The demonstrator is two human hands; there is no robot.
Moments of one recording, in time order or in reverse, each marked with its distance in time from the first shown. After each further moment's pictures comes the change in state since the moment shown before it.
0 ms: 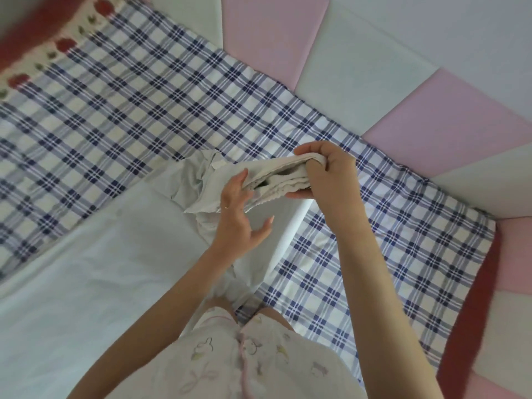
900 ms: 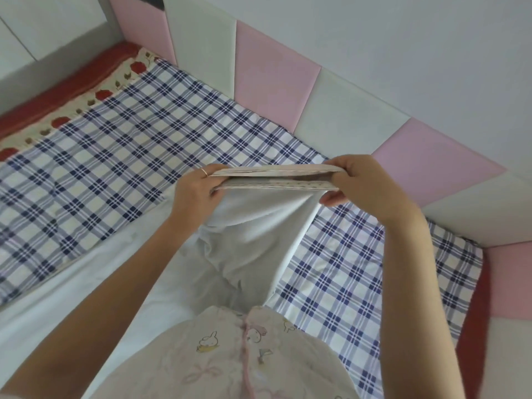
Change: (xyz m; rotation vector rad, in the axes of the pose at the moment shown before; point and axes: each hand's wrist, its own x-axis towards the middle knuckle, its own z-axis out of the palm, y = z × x) left_hand 0.078 0.016 -0.134 0.402 0.017 0.184; right_hand -0.035 -0.076 -0.046 -0.563 -0.199 -0.095
